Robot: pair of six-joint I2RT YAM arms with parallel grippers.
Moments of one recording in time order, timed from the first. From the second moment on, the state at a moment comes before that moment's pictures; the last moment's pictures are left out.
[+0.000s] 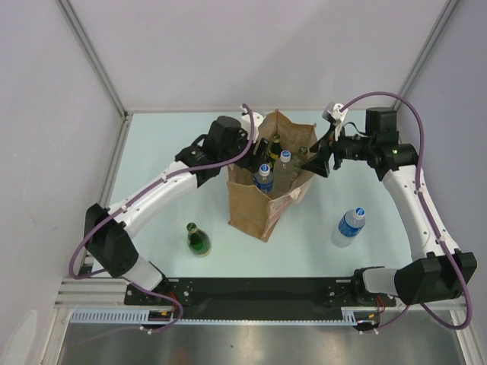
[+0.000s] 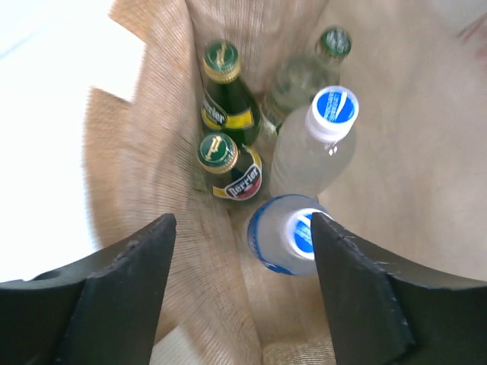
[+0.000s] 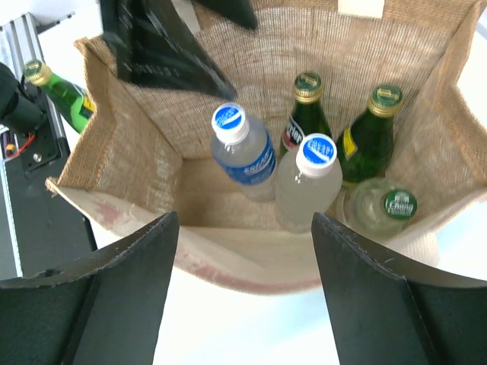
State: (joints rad) left arm -0.70 1.55 1.41 -0.38 0.03 -0.01; right arm 0.13 1.29 1.36 -0.67 -0.95 -0.40
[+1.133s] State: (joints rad) left arm -0.69 1.01 1.24 -0.41 -0.20 -0.09; right arm -0.12 0.90 1.18 -1.25 -0.61 -0.68
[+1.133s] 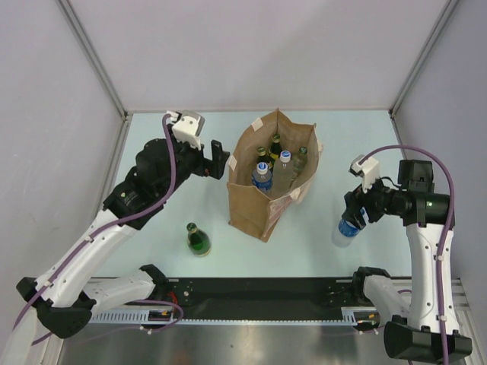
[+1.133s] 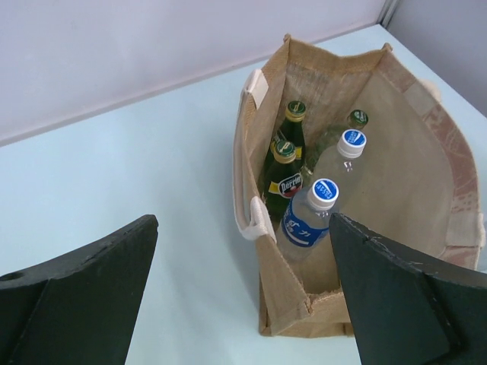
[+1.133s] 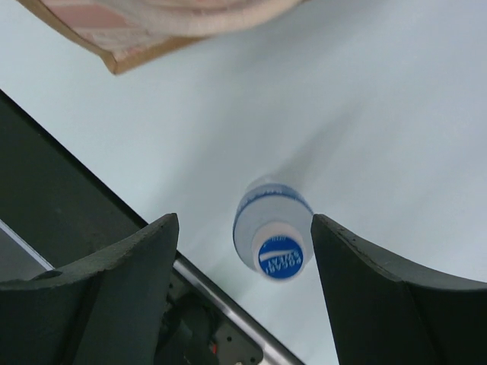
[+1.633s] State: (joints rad) left arm -0.69 0.98 1.20 -0.44 -0.22 -0.11; right arm -0.12 0.87 1.09 -1.28 -0.44 -0.67
